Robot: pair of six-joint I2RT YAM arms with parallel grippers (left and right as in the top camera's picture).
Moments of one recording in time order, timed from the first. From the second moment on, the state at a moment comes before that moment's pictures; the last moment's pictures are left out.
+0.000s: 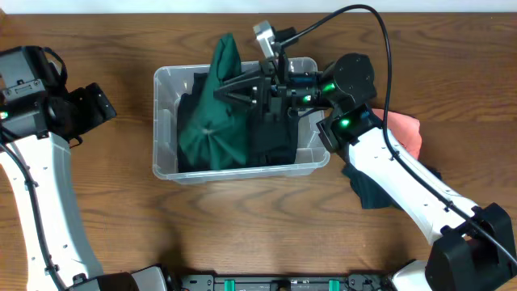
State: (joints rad) left arm 0.35 1.45 1.53 -1.14 -0.06 -0.20; right arm 0.55 1.63 1.24 0.74 -1.06 0.96
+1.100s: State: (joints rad) left arm 0.35 1.45 1.53 -1.14 -0.06 -0.20; right arm 0.57 1.72 1.23 0.72 -0.89 0.77
